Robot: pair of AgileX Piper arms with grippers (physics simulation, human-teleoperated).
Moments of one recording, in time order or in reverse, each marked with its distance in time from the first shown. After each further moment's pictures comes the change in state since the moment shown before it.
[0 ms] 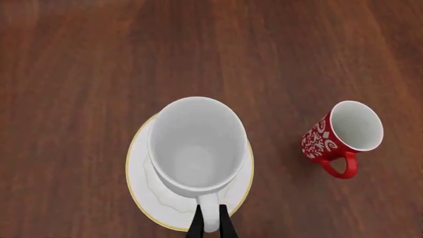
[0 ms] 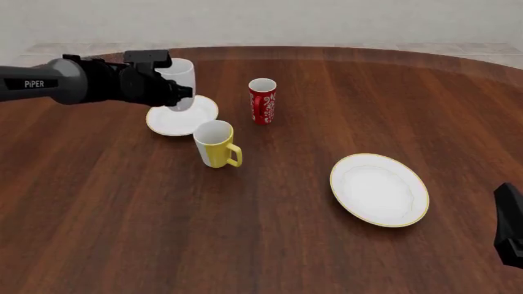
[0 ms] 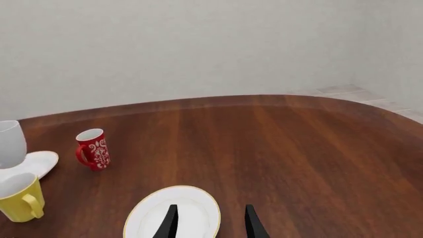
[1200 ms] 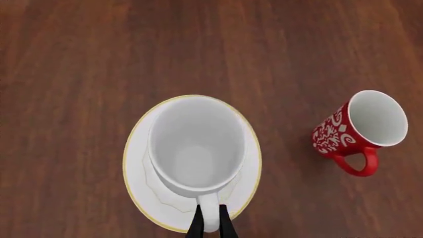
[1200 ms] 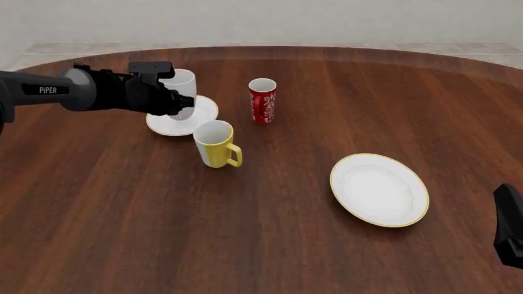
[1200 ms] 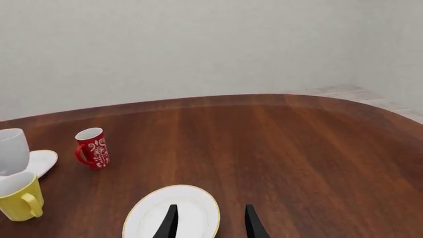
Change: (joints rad) left arm 0.006 0.056 0.001 -0.023 0.012; right arm -0.001 0.000 0.000 0.003 -0.003
